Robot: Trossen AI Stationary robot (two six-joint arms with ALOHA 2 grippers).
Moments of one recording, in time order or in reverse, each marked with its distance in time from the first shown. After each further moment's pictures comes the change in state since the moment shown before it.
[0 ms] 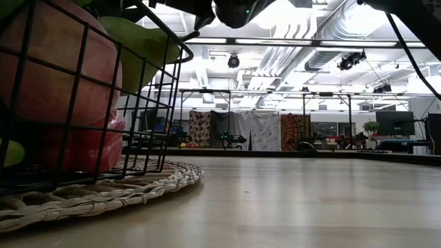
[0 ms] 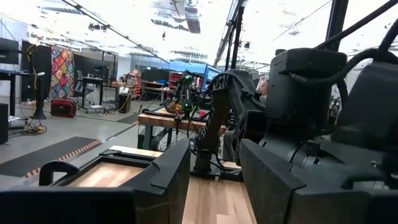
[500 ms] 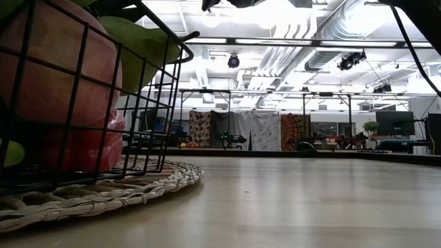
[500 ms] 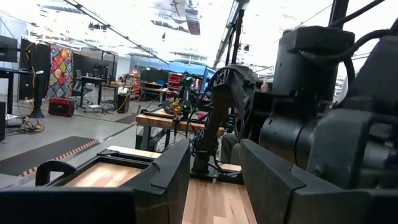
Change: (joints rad) left arm 0.000 0.000 0.000 0.007 0.000 -0.019; right arm 0.009 -0.065 0.002 -0.107 -0.008 -0.045
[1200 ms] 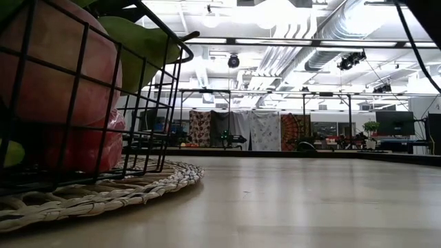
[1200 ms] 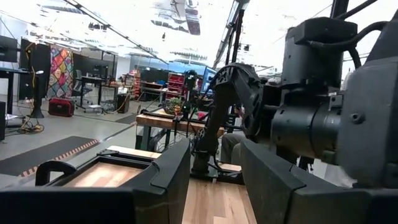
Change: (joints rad) left arm 0.000 0.000 0.000 0.000 0.000 0.000; right arm 0.031 -0.027 -0.023 0.094 0.000 -0.027
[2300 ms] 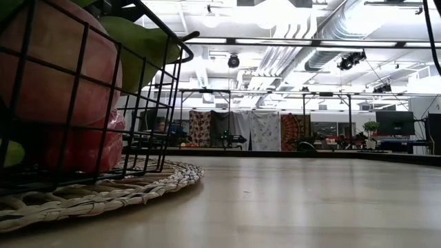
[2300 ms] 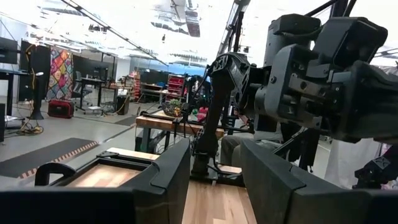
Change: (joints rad) left arm 0.000 -0.001 0.000 0.008 0.000 0.000; right arm 0.008 -0.288 -0.321 -0.051 0.100 -0.017
